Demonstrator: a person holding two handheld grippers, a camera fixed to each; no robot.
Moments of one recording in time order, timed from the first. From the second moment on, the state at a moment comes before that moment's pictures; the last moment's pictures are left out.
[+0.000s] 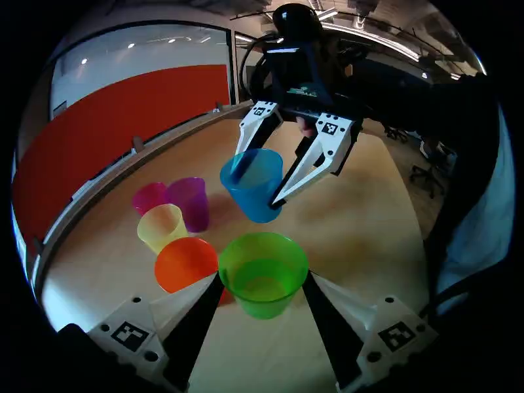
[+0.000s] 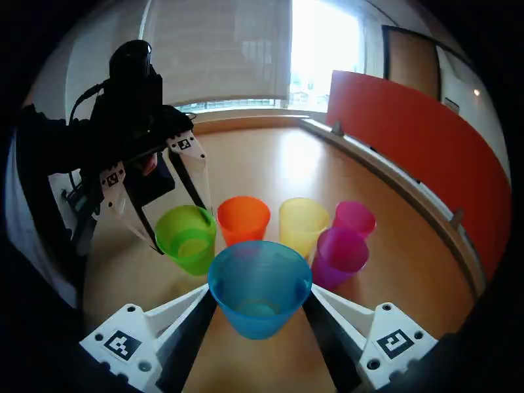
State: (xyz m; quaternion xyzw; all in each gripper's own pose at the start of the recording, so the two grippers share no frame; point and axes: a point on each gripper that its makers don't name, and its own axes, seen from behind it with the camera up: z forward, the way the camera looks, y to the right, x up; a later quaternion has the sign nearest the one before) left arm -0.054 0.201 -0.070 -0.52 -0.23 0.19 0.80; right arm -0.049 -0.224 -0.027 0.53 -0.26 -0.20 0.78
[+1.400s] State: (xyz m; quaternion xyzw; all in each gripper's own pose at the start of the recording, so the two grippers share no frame) left arm -0.076 0.200 -0.072 -0.52 -0.25 0.18 0.79; right arm -0.096 -0.229 -0.033 0.54 -0.29 -0.23 0.76
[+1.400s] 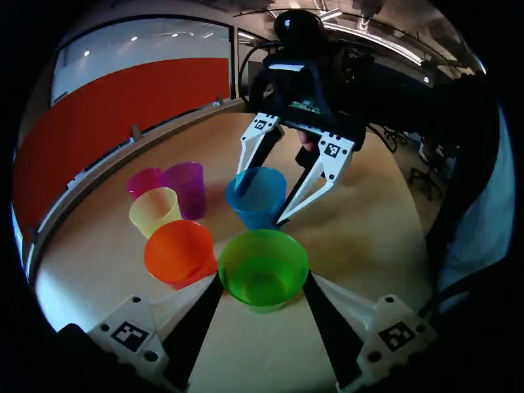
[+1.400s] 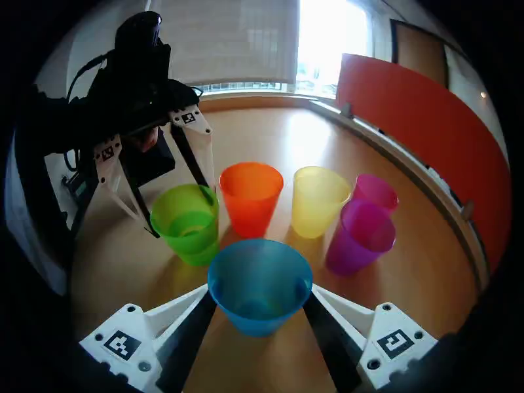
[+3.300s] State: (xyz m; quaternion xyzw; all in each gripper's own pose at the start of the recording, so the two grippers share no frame) left arm -0.083 0.156 -0.084 -0.49 -0.28 0.19 0.80; right arm -0.097 -0.173 -0.056 0.49 -0.31 -0.22 0.79
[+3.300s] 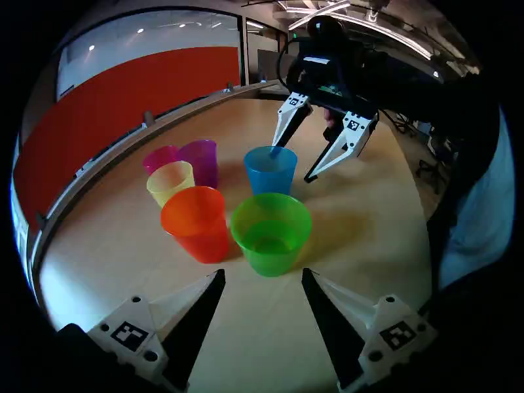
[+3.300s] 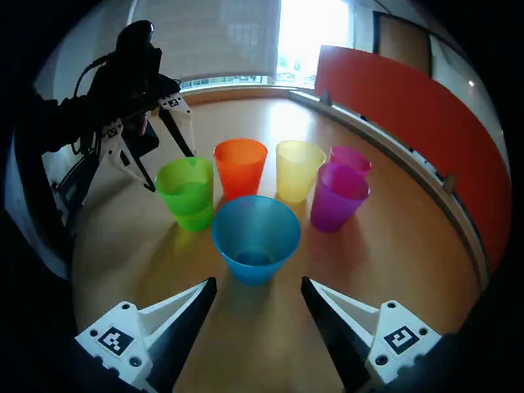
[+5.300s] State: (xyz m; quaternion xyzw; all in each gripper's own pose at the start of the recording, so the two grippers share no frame) left arm 0.057 0.038 -0.008 -0.16 -0.06 0.01 0.98; right arm 0.051 -0.043 -0.007 0.15 -0.08 -0.06 0.98
